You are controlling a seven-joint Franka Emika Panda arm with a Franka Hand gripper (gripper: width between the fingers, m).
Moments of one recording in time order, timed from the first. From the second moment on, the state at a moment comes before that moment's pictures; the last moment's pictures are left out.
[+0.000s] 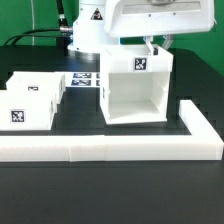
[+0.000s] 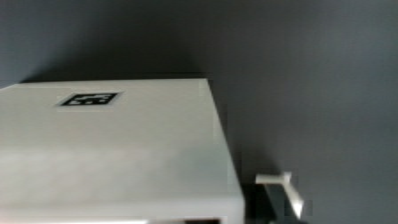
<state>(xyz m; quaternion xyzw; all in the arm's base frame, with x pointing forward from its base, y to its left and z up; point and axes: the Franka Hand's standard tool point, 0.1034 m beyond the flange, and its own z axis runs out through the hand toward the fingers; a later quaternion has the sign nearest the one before) 0.472 0.099 0.095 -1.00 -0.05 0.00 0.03</state>
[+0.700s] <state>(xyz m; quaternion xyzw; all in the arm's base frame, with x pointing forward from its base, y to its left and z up) 0.556 0.094 0.097 -1.00 -0.03 -0.04 0.03</state>
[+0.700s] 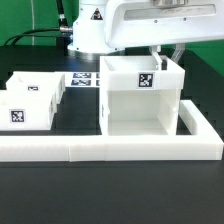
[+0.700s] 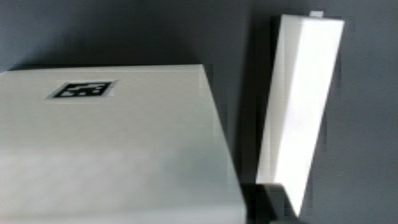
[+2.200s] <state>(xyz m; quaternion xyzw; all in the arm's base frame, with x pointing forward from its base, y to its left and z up) 0.561 0.111 0.101 -0.91 0.41 -0.02 0.06</state>
